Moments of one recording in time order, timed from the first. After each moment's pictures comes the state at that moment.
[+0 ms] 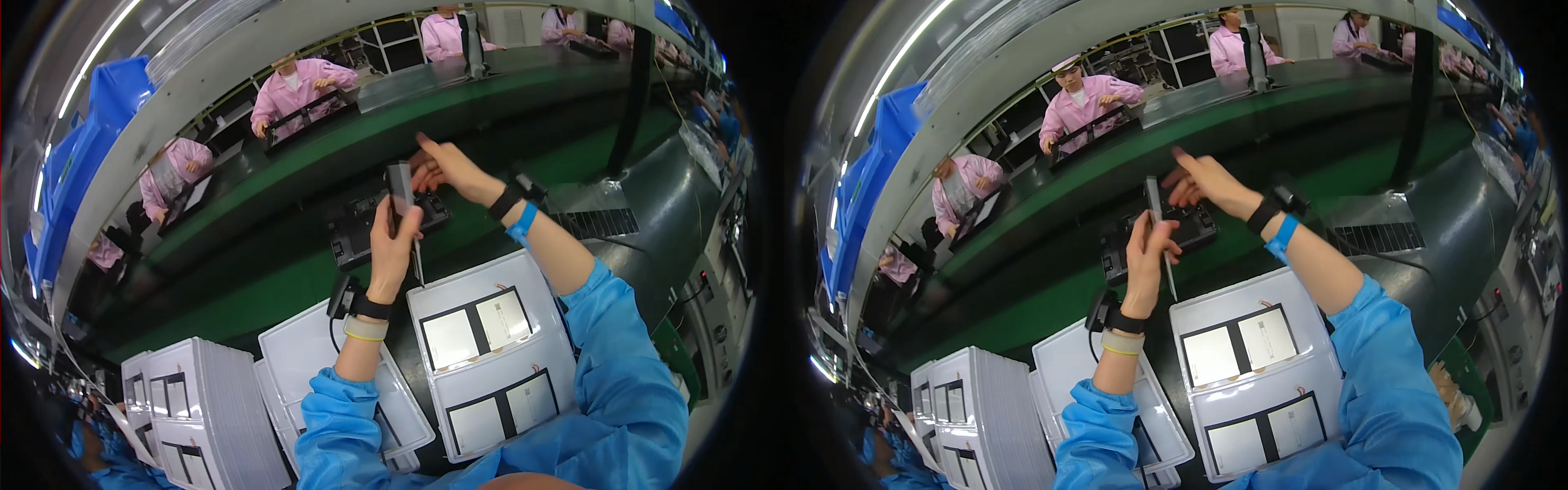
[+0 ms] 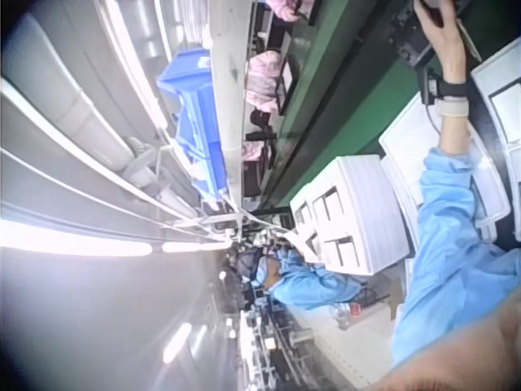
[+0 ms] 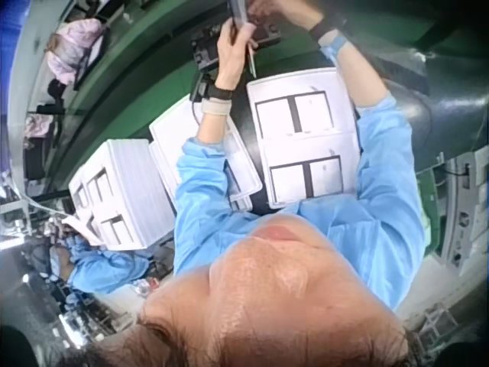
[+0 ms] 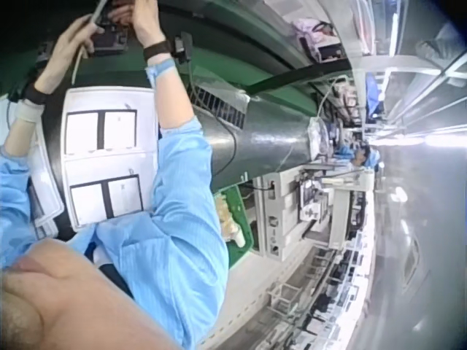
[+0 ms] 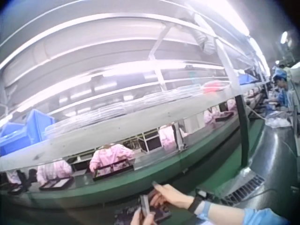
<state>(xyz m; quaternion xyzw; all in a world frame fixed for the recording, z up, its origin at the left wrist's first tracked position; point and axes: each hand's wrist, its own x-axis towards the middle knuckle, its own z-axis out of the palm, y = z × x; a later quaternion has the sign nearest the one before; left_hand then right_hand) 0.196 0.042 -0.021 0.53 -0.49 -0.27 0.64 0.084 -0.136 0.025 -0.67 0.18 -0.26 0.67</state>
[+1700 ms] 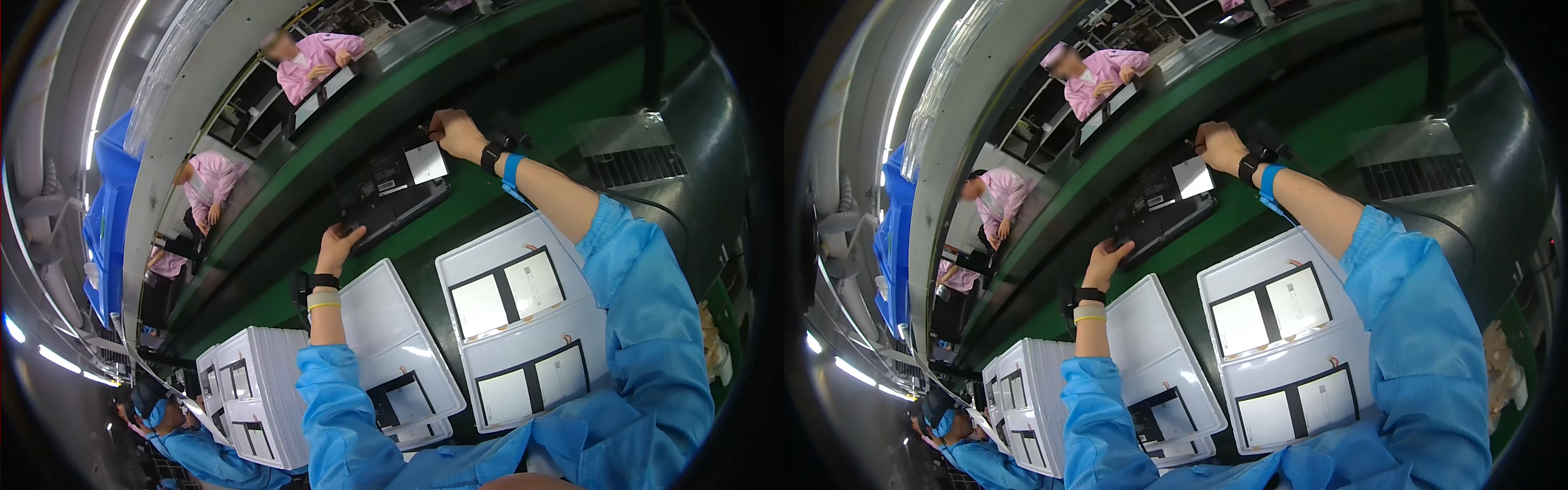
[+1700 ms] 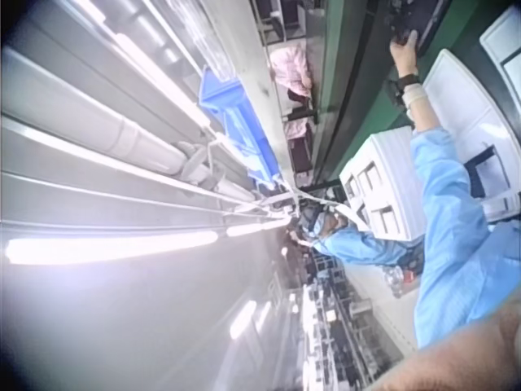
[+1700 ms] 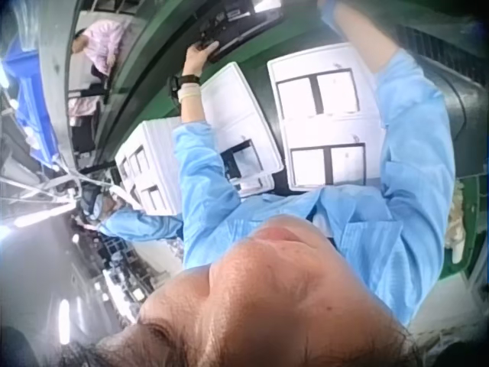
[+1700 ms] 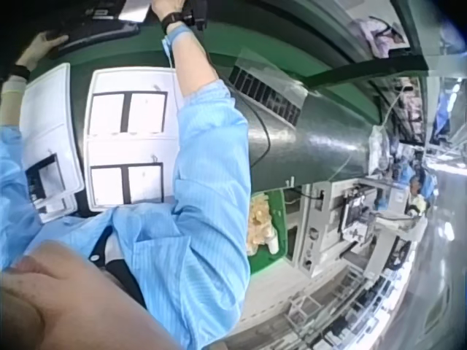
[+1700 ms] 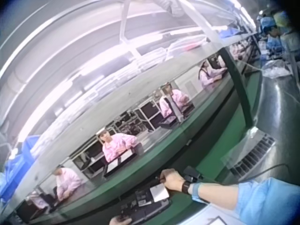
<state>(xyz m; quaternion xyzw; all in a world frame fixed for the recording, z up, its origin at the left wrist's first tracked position) 0.376 0.101 -0.059 0.77 -0.36 -0.27 0.45 0.134 -0.189 -0.068 -0.80 0.27 -0.43 0.31</state>
